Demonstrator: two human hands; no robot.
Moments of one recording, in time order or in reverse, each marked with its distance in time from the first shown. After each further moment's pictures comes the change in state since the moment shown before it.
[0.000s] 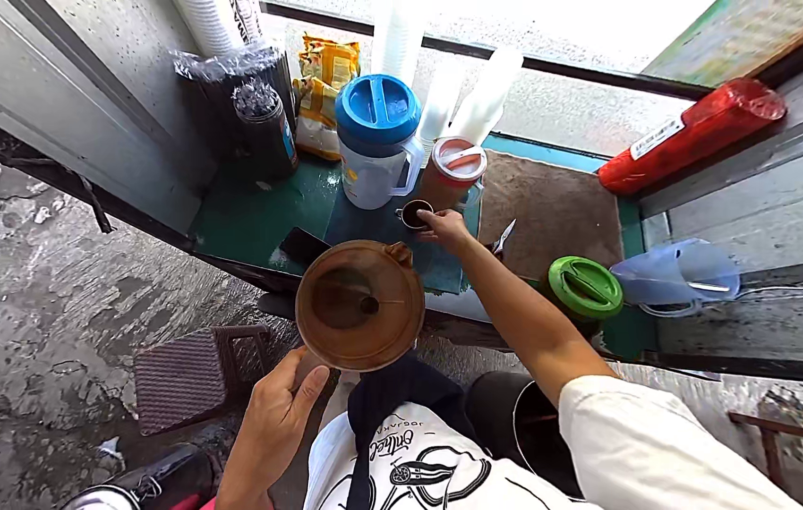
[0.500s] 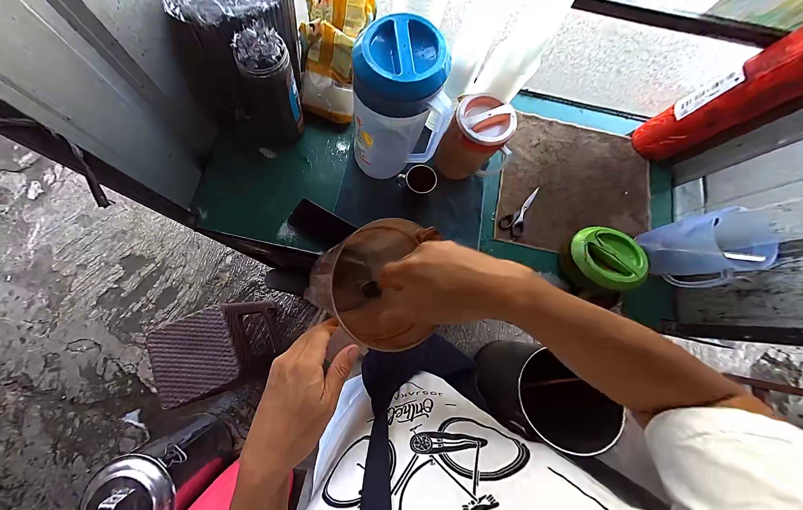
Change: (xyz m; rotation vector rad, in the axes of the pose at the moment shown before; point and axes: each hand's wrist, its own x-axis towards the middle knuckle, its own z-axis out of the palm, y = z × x) left_hand 0.006 0.011 -0.010 0.270 -0.096 0.090; right_hand -0.256 -0.081 0.039 -1.288 -0.752 -0.796
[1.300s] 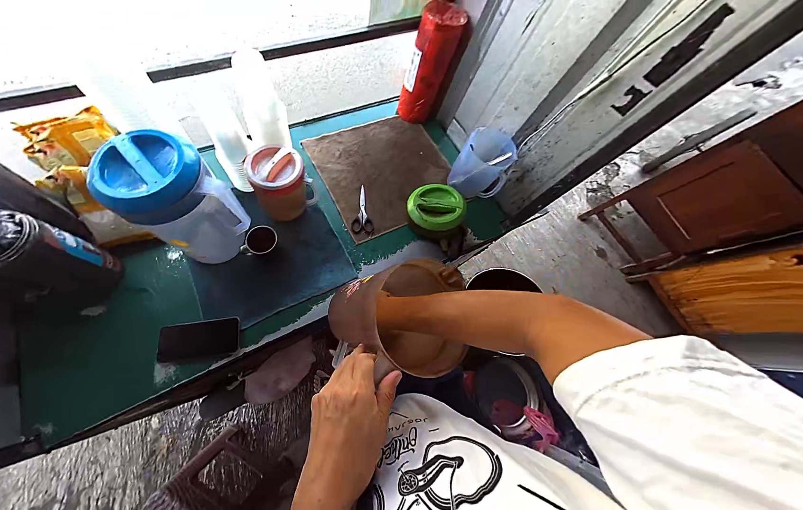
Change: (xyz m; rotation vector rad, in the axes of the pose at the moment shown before) left_hand 0.048 0.098 0.107 0.126 -0.249 0.594; right_hand -0.072 0.092 0.150 -0.244 -0.061 0.555
